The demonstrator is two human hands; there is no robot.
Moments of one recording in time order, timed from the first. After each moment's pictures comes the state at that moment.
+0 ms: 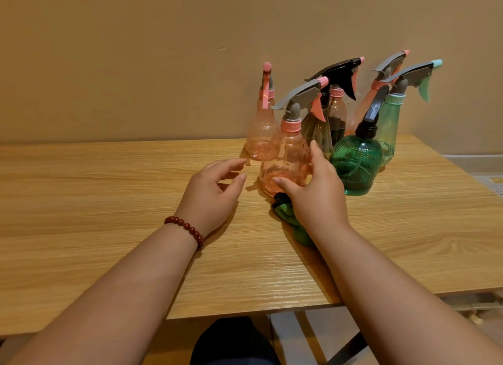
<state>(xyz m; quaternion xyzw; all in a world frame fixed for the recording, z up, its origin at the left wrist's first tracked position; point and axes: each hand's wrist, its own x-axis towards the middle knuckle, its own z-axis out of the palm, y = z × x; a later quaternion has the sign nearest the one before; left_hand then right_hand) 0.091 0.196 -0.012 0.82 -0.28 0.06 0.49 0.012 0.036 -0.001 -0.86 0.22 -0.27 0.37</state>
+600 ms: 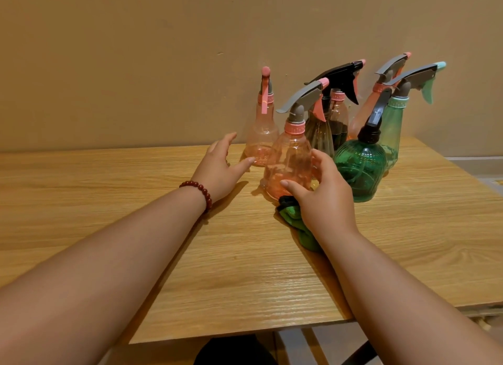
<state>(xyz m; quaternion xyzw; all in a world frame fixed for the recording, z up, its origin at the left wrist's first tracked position) 0.153 0.161 0.000 0.88 -0.24 0.02 0.42 0.018 0.024 -0.007 -0.84 0.22 -0.29 0.40</state>
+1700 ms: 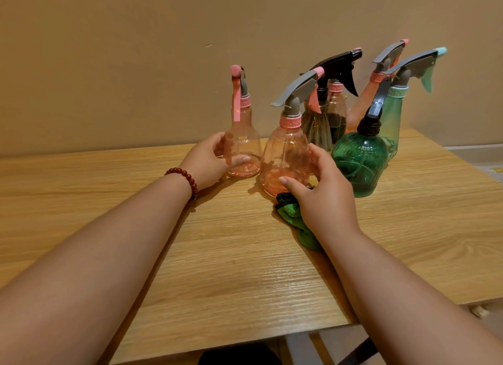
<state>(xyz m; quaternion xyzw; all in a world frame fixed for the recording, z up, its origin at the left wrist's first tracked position) 0.179 0.164 0.006 0.85 -0.28 -0.06 0.44 0.021 0.021 -0.013 -0.84 0.21 -0.30 0.40</state>
